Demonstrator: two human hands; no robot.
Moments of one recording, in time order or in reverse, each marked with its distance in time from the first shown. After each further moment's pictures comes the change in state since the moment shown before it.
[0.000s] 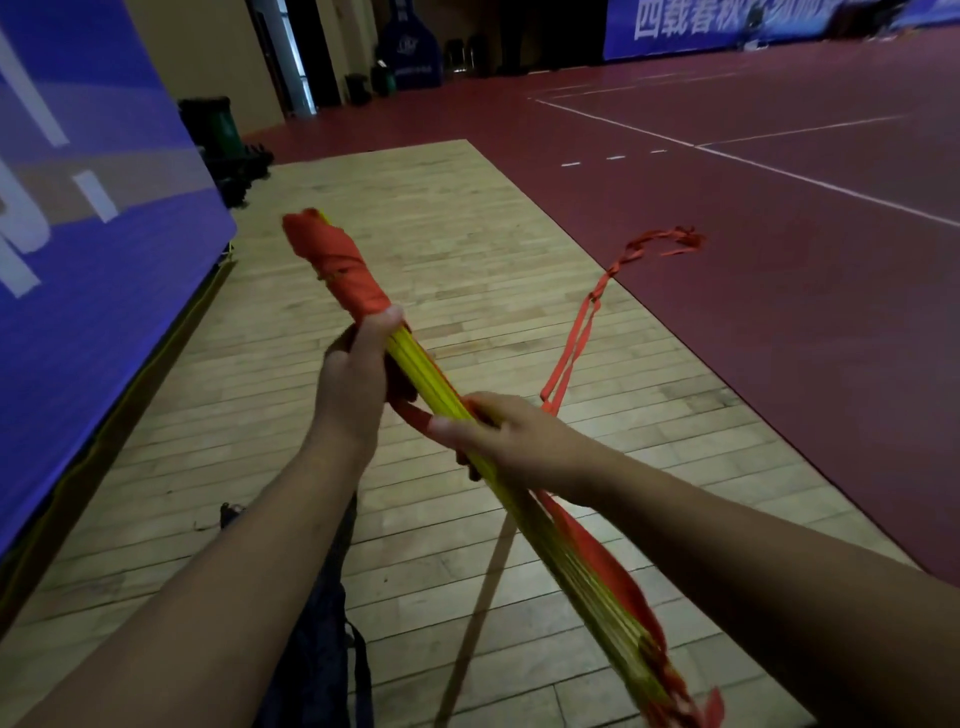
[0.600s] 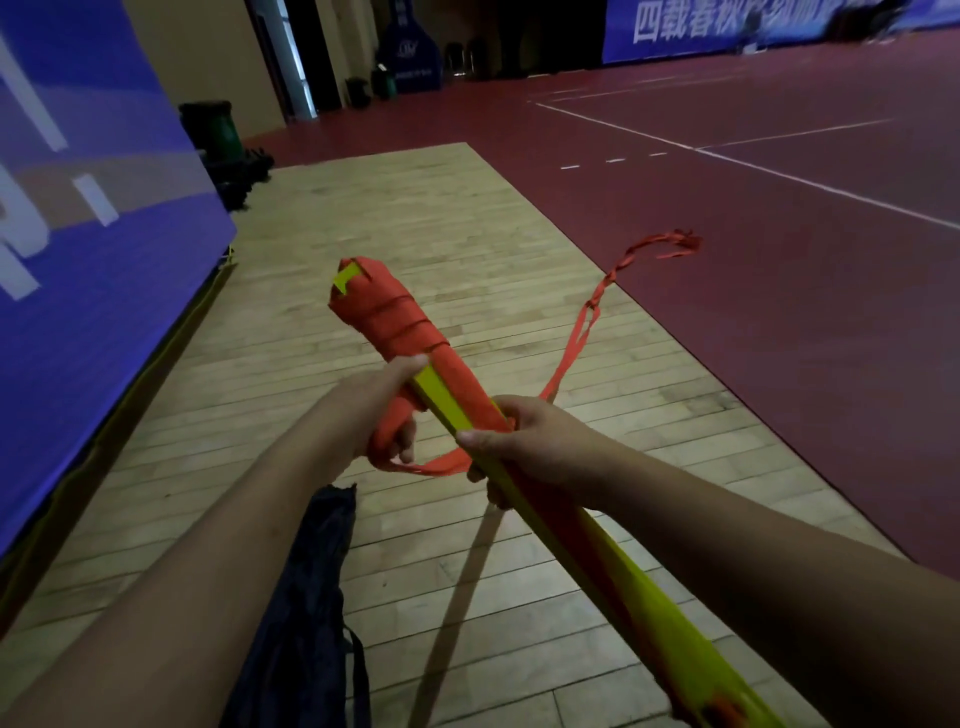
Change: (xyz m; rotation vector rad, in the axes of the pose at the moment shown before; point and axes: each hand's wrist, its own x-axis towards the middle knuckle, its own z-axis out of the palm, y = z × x) left_hand 0.007 -0.003 -0.019 0.432 -0.299 -0.390; right_hand 0.002 0.019 -0.010 0.287 0.012 0.154
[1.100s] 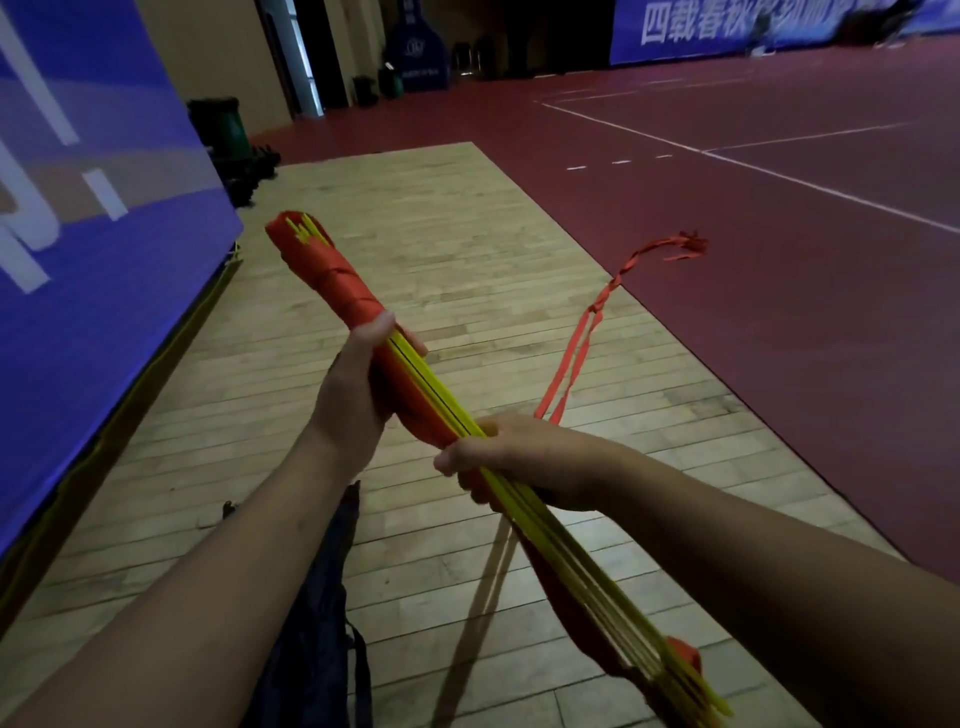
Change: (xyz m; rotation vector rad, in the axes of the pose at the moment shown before) left_hand -0.008 0.005 0.008 -0.493 0.045 0.417; right_hand 0.002 -0.013 0.014 -0.108 -0.232 0.028
